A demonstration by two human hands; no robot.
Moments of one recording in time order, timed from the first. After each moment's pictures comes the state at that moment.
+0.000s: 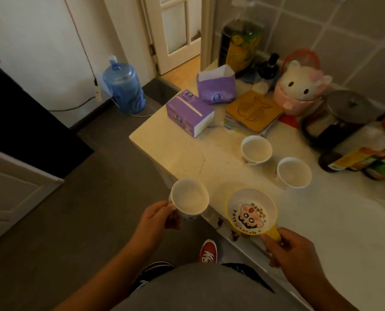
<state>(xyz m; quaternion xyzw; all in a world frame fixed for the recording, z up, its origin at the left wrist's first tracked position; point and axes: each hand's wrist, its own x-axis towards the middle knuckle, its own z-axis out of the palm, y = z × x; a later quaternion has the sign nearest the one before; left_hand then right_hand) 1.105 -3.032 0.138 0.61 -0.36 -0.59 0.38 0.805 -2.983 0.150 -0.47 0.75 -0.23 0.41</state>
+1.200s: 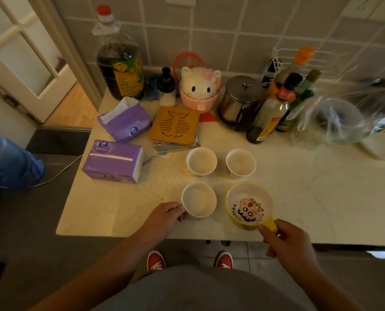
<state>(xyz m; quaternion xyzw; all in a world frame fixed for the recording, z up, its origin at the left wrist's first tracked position) 1.053 -3.202 0.111 0.44 -0.64 -0.62 0.01 0.853 -2.971 0.149 -0.23 0.87 -0.34 0.27</state>
